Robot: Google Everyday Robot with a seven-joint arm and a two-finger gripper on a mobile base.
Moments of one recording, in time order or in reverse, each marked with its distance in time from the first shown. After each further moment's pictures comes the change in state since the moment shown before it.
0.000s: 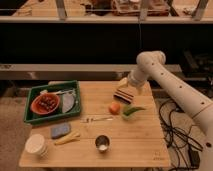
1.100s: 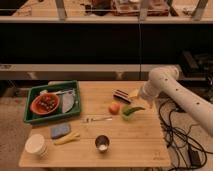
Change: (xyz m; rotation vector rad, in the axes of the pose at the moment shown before) arm -0.052 0.073 0.012 -0.052 -0.004 0.162
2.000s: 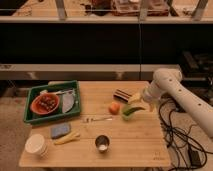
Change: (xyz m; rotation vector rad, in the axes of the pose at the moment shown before) arm -0.013 0.007 0.015 0.073 -0.114 -0.062
